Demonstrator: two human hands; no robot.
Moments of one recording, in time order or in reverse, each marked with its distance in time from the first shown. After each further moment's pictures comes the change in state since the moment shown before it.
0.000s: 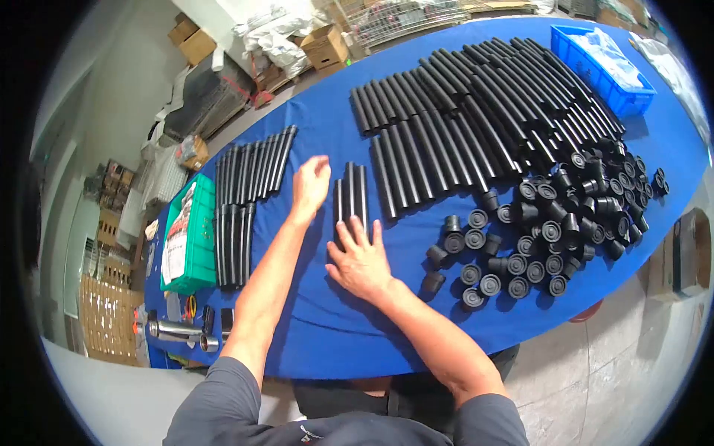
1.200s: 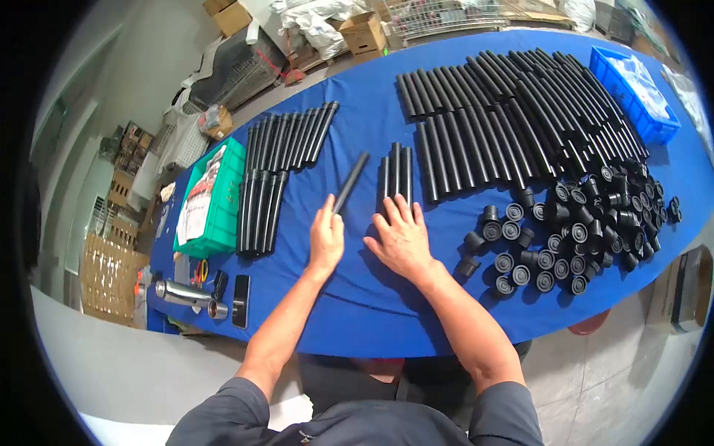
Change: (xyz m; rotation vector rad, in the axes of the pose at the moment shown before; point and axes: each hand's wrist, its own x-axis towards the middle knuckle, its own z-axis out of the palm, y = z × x) left_hand -0.174 -0.001 -0.070 0.013 0.121 -0.034; right_hand -0.001 0.002 0.000 0.032 0.135 0.008
